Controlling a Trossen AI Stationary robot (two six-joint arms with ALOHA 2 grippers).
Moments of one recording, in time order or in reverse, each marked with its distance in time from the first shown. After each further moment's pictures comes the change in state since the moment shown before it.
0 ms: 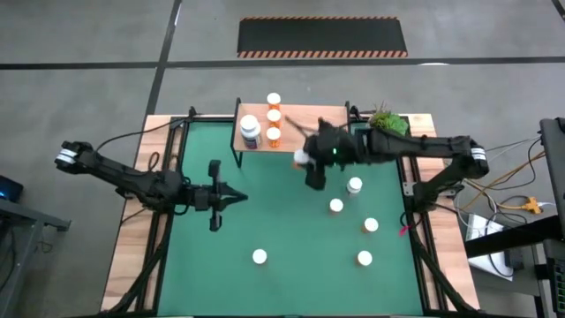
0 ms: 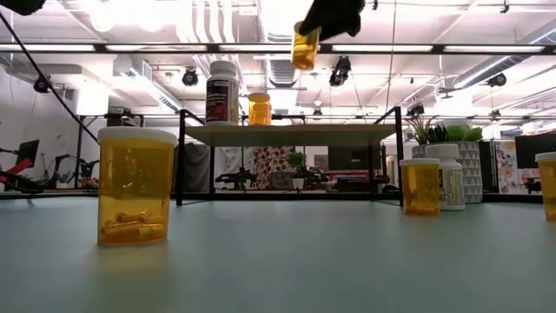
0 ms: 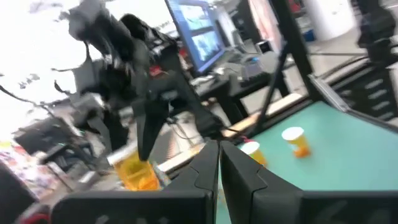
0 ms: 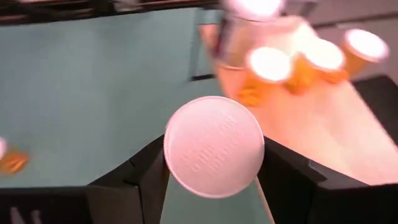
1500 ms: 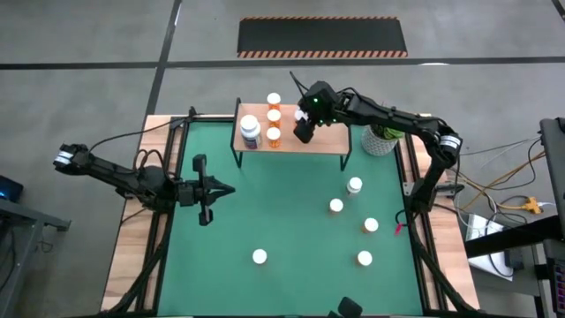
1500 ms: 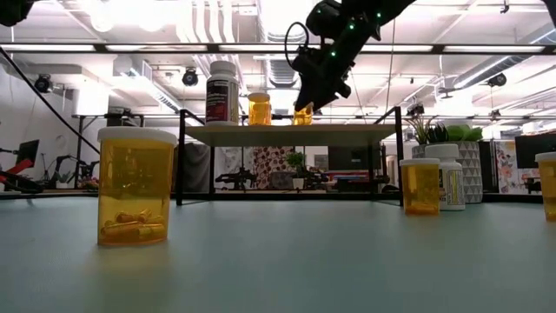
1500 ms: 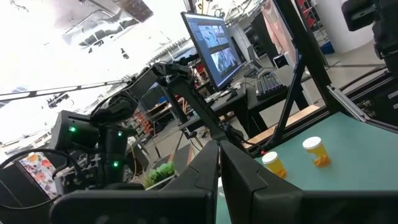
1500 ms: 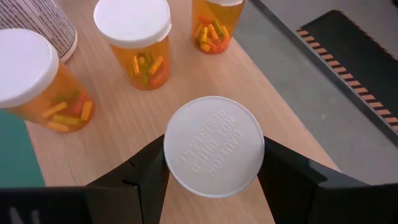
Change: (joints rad) left arm 0.000 -0.179 -0.087 0.005 -0.022 0.059; right arm -0.425 0.227 0.041 0.121 -0.115 -0.058
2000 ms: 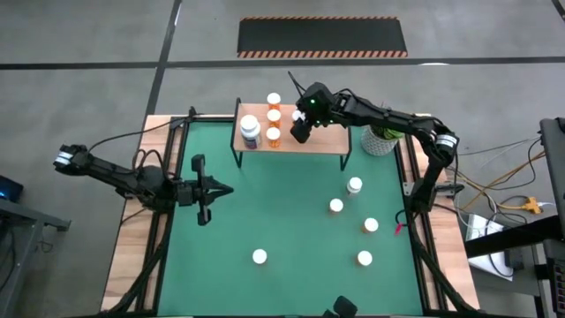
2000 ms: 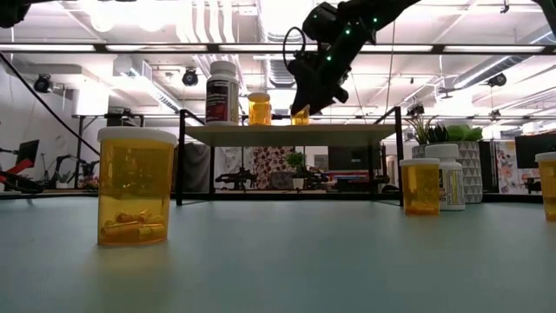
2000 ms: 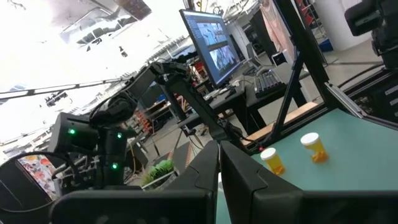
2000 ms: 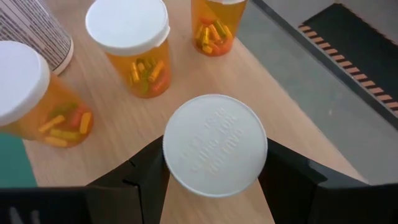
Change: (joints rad) left arm 0.000 -0.034 -0.012 -0.033 0.000 -0.002; right arm 0.002 0.040 0.001 0.025 0.000 0.054
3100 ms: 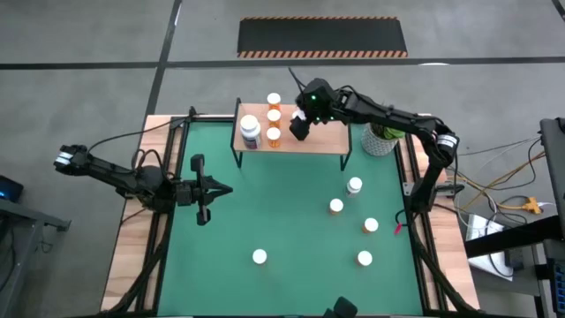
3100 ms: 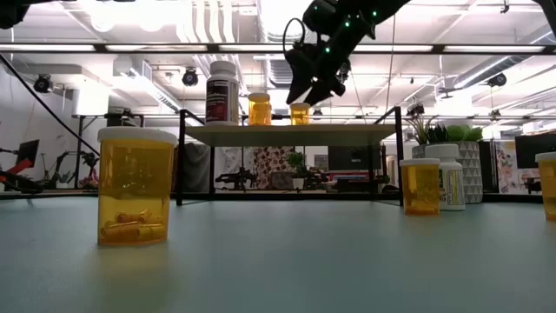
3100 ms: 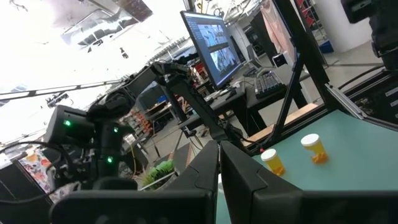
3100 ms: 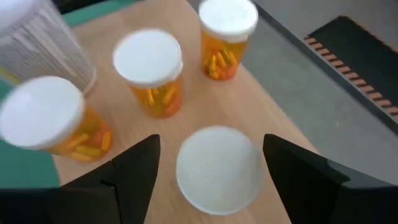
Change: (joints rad) left arm 0.000 -0.011 -0.007 0.002 0.000 0.001; right arm 0.000 -0.012 0.054 -0.009 -0.027 -0.004
